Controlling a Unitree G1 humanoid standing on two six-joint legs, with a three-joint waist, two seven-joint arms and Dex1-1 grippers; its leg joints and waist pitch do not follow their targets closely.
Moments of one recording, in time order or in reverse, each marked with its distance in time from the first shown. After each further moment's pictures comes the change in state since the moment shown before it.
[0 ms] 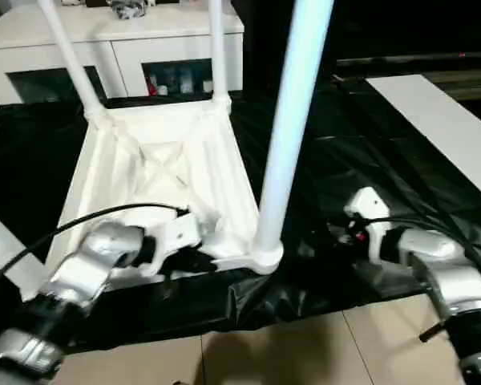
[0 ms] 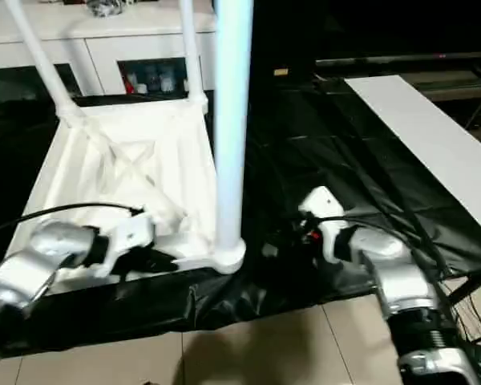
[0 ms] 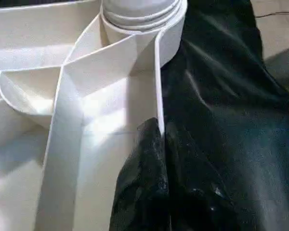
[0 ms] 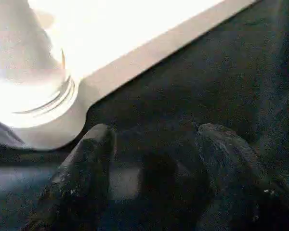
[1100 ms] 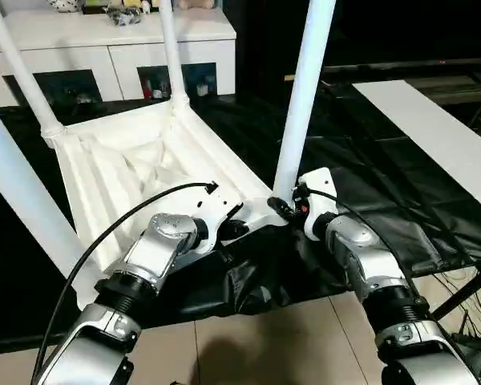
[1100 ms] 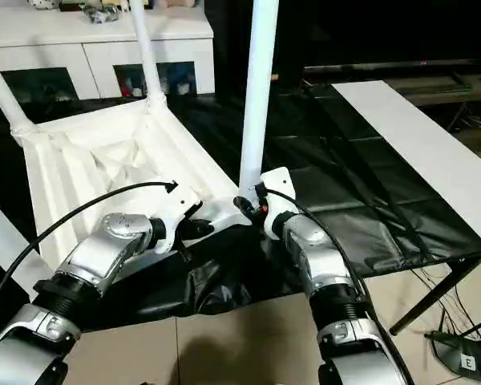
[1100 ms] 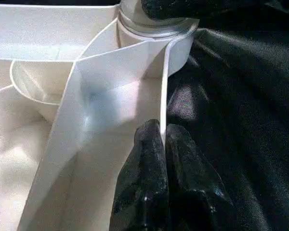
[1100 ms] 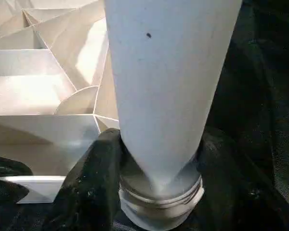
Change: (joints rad) left arm -0.192 -0.360 0.042 0.195 0.064 0.345 0.476; right arm -0.155 0.349 -0.045 0.177 -0.088 0.054 -0.519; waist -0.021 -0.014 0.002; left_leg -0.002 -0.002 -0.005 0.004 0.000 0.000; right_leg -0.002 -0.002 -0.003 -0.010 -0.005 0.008
